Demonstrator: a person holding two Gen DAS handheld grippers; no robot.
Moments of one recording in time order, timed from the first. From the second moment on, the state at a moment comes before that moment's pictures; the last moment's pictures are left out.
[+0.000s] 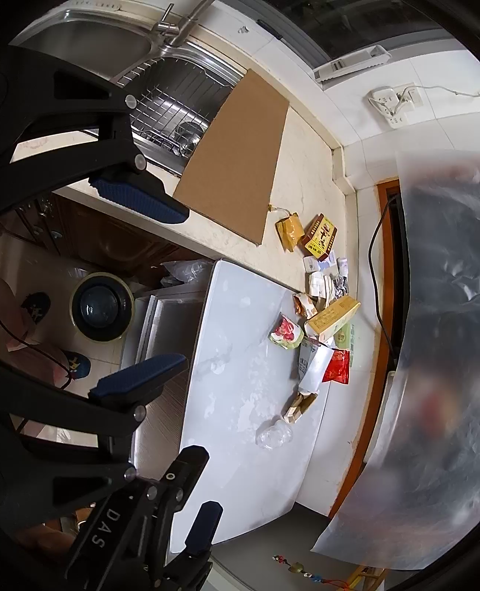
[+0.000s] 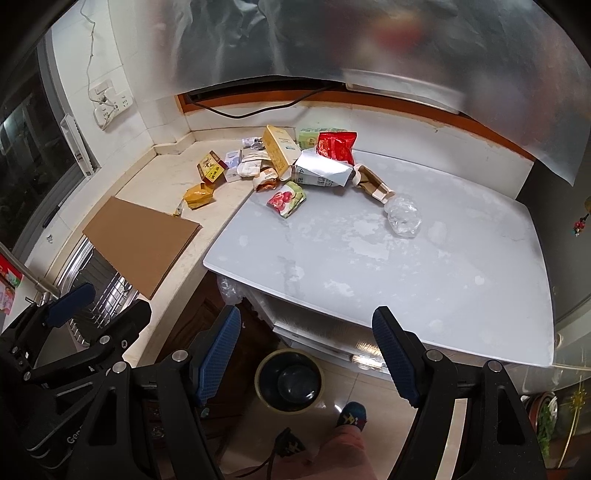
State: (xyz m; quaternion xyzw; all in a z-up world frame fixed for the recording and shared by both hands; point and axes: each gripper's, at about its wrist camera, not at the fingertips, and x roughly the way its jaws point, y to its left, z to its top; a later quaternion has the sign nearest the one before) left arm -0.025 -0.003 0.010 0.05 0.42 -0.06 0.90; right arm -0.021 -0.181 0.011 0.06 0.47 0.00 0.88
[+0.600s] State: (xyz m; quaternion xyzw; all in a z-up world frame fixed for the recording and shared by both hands) left arm -0.006 -0.017 0.017 0.05 0.42 -0.06 0.91; right arm -0.005 -0.192 0.017 0.05 0.46 0.00 0.88
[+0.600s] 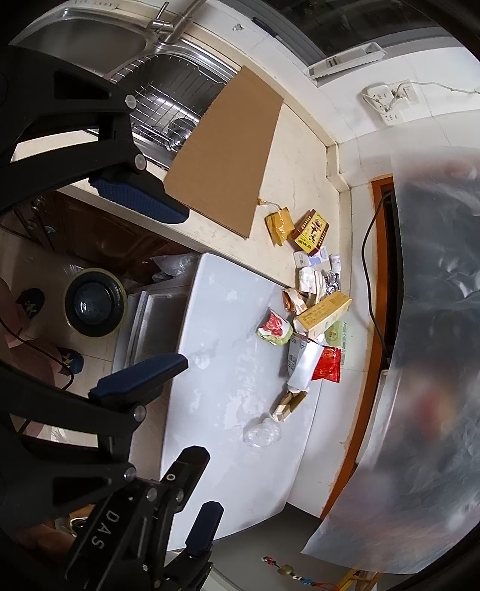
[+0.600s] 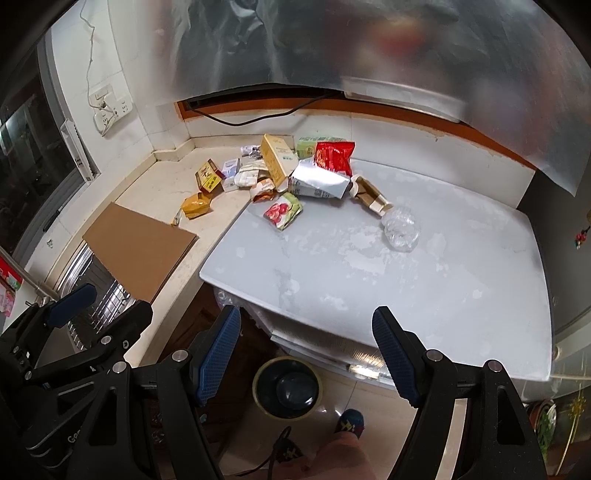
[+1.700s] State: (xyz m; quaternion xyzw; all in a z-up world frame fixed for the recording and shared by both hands) left arm 0.169 -0.143 -0.070 -0.03 0.54 -0.09 0.84; right arm 0.168 -0.377 -0.084 0.08 0.53 0.00 0.85
